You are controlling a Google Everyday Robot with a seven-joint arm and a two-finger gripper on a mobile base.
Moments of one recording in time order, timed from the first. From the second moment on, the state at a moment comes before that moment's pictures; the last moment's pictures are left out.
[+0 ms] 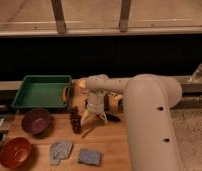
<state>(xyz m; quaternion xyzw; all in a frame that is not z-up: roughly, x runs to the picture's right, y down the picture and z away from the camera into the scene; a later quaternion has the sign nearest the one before) -0.037 0.207 0.841 -0.45 0.30 0.54 0.64</state>
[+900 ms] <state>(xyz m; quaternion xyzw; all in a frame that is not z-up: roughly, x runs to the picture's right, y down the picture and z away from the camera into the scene) -0.052 0.203 0.856 -0.43 0.32 0.52 0.66</state>
